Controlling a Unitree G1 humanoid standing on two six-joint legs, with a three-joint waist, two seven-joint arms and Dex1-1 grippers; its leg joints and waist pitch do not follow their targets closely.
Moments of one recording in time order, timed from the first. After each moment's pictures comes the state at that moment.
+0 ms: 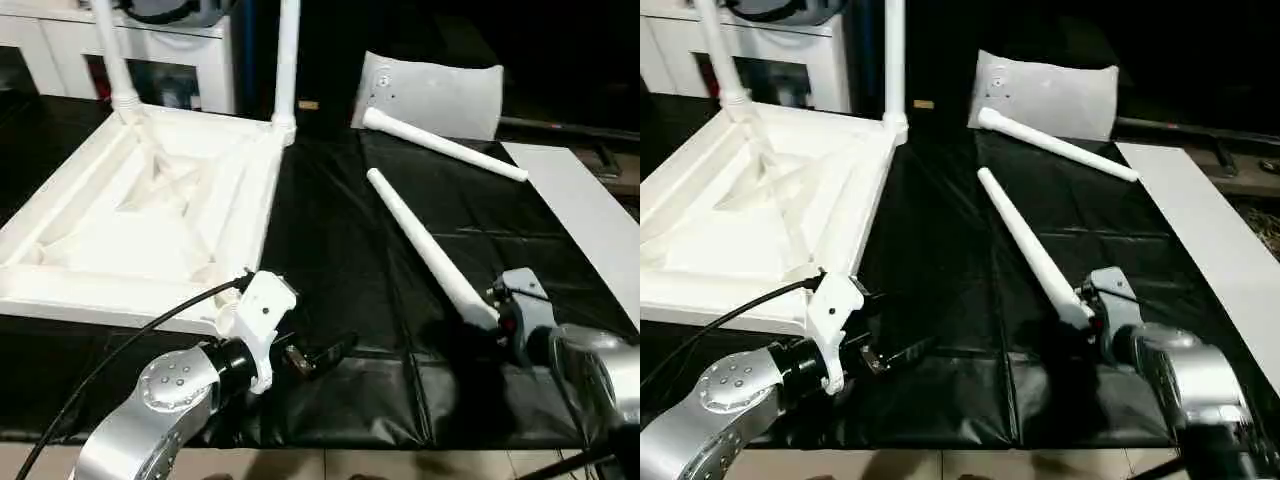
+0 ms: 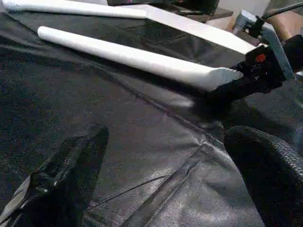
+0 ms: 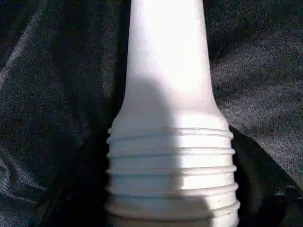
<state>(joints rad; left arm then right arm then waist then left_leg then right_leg) 0.02 0.35 -0.24 -0.54 -0.28 0.68 -0.52 -0.18 -0.53 -0.02 0.10 0.20 0.89 0.55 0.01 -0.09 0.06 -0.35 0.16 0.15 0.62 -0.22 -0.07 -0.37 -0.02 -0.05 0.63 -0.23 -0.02</state>
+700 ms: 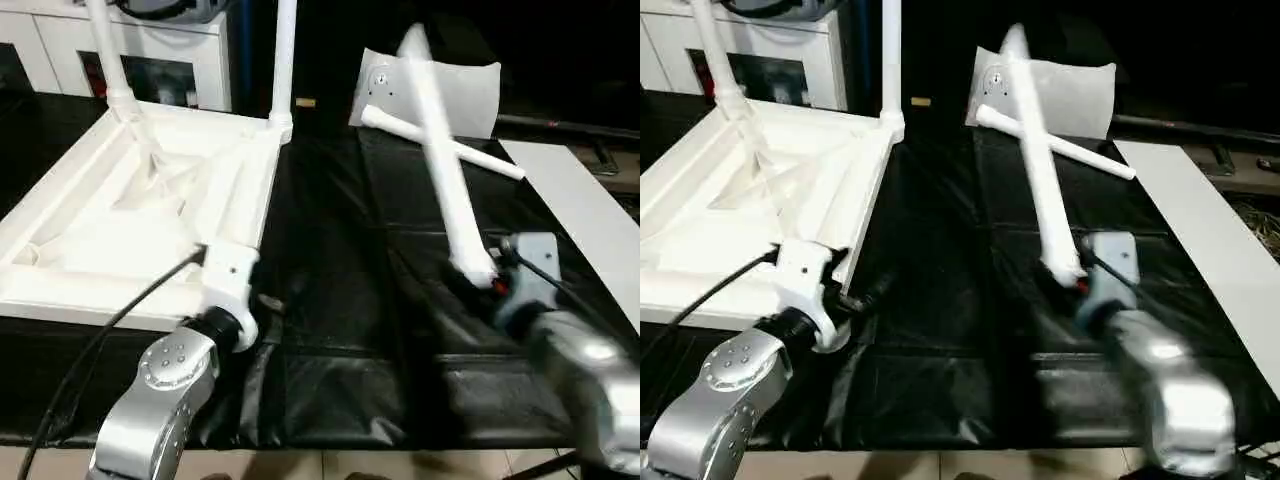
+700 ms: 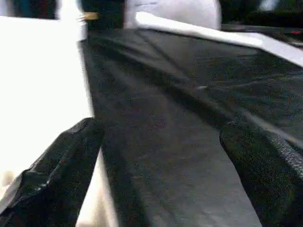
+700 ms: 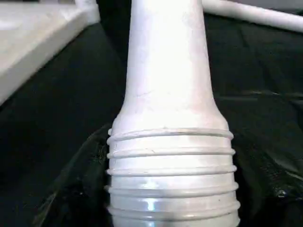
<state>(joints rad) -0.03 0.16 -0.10 -0.37 -0.16 0.55 -0.18 -0.07 -0.14 -0.18 -0.40 0.26 0.82 0.21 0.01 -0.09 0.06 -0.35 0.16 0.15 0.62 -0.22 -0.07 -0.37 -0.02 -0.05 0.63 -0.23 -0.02</state>
